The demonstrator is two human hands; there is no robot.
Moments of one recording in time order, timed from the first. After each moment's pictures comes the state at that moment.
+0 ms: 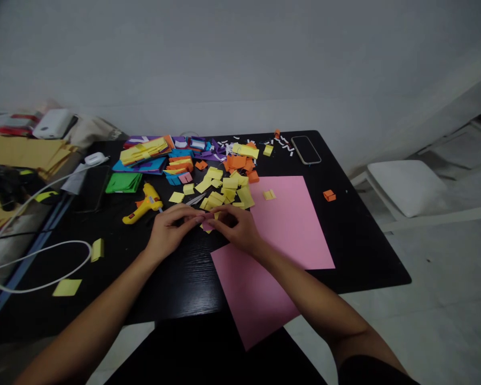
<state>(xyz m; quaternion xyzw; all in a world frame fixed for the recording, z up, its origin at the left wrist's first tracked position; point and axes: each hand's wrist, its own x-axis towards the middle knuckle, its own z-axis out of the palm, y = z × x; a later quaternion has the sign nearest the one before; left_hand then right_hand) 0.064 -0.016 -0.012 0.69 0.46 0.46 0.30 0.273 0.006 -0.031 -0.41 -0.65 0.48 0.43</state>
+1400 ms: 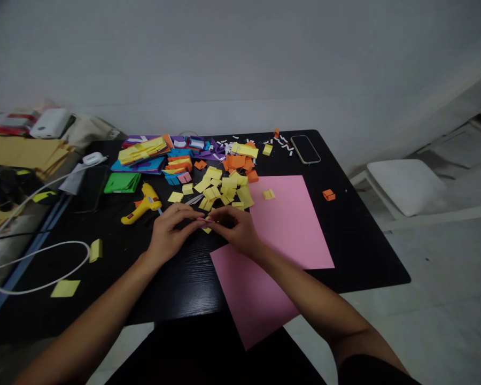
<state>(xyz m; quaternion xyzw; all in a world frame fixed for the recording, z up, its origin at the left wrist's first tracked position) 0.067 -0.020 -0.017 0.72 0.45 0.48 0.22 0.268 0.000 -0.034 -0.38 -0.59 0.53 0.48</state>
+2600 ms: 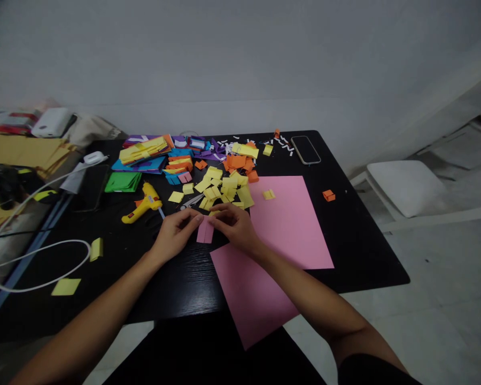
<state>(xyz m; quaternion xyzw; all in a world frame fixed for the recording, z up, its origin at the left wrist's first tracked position) 0.071 -0.020 -0.022 0.65 0.53 0.40 0.36 0.267 0.006 -0.038 -0.40 -0.55 0.58 0.45</state>
